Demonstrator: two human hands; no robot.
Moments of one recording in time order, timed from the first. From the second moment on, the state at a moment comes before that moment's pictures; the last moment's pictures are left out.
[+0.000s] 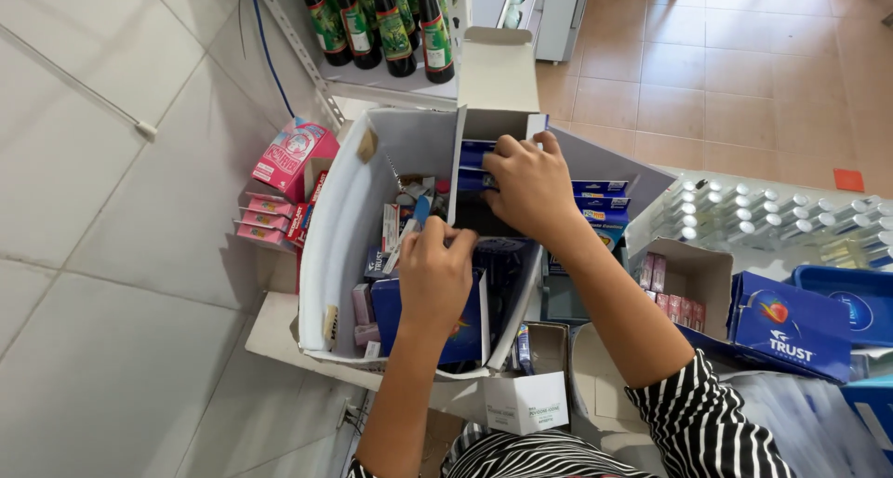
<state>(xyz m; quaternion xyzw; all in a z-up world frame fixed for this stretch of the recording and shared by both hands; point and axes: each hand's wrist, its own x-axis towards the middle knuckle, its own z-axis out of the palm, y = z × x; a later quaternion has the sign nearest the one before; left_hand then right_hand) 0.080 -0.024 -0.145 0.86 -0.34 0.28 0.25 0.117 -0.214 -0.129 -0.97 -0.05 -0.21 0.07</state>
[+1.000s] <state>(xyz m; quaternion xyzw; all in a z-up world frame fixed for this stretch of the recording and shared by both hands) 0.100 -0.021 -0.153 0.90 -0.28 0.21 0.26 -0.065 -0.322 -0.087 -0.97 0.02 -0.21 0.15</state>
